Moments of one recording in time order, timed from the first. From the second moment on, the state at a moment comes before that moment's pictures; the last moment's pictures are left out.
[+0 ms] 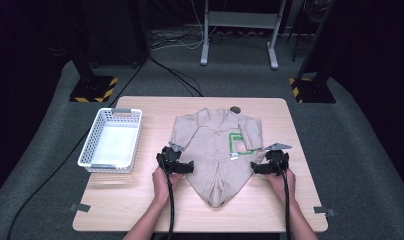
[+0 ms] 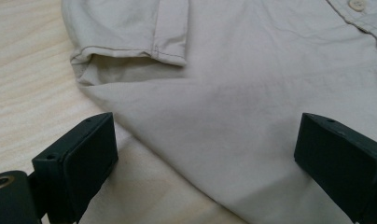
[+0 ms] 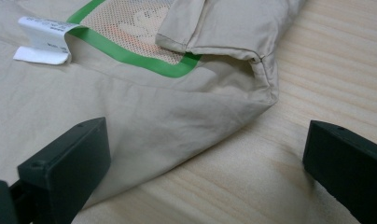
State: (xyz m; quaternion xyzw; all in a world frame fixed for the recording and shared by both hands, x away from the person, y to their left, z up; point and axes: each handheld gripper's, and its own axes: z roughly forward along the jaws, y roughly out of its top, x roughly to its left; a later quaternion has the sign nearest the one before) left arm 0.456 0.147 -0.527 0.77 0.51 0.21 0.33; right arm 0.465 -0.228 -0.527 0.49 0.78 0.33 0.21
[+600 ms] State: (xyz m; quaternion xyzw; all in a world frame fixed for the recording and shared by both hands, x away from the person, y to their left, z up) left arm 0.449 0.142 -0.529 0.77 0.50 0.21 0.33; right arm 0.476 -0.229 -0.512 0.50 0.77 0.34 0.22
